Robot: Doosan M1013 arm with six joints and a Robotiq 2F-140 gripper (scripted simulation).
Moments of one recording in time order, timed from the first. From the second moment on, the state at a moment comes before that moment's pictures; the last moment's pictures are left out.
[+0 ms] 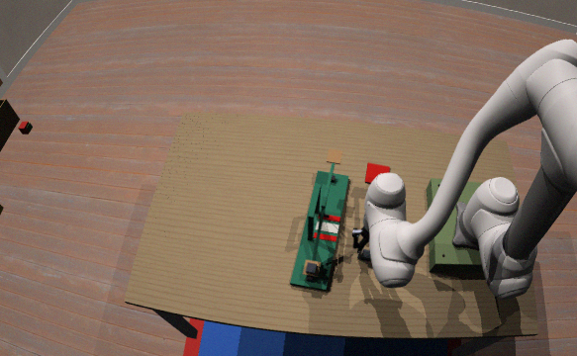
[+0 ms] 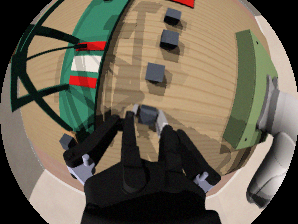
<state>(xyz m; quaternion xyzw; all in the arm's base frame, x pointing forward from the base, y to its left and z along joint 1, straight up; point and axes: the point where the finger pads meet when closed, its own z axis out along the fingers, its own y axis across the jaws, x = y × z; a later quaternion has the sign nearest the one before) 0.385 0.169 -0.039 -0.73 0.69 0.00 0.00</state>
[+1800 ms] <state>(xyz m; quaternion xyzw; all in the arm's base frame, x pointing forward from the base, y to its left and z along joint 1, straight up) 0.386 0.169 -0.036 -0.73 0.69 0.00 0.00</state>
